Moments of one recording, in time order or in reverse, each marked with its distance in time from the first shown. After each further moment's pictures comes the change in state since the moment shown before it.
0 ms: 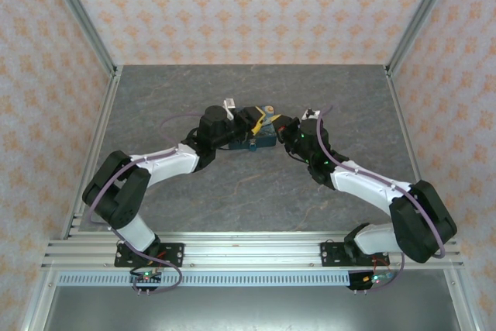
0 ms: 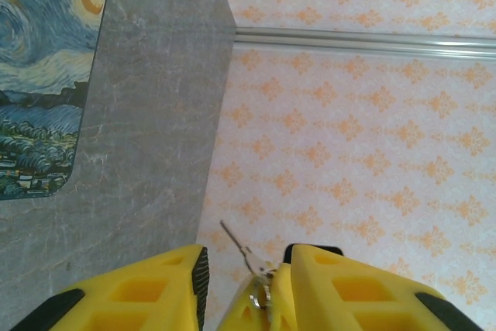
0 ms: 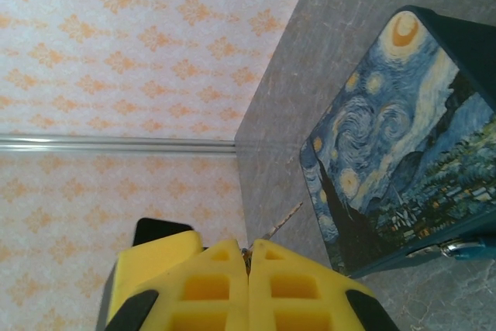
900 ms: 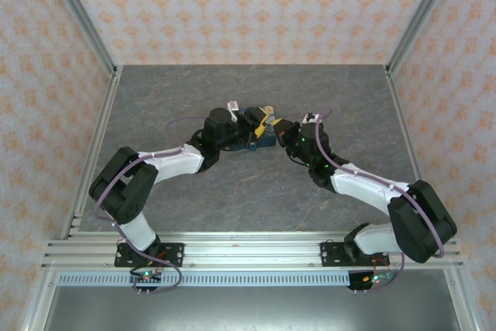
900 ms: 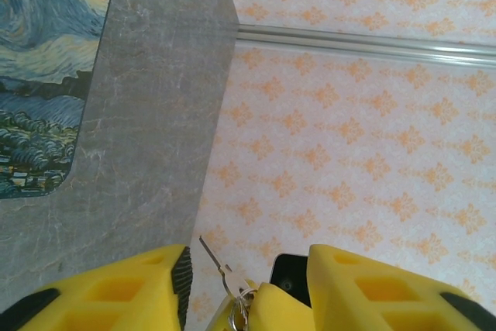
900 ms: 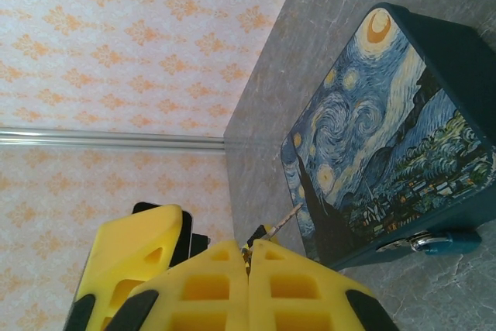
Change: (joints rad) left arm -0.024 0.046 0.005 0.048 -0.024 -0.047; right arm -0.001 0.000 -0.047 0.026 -0.003 -0.013
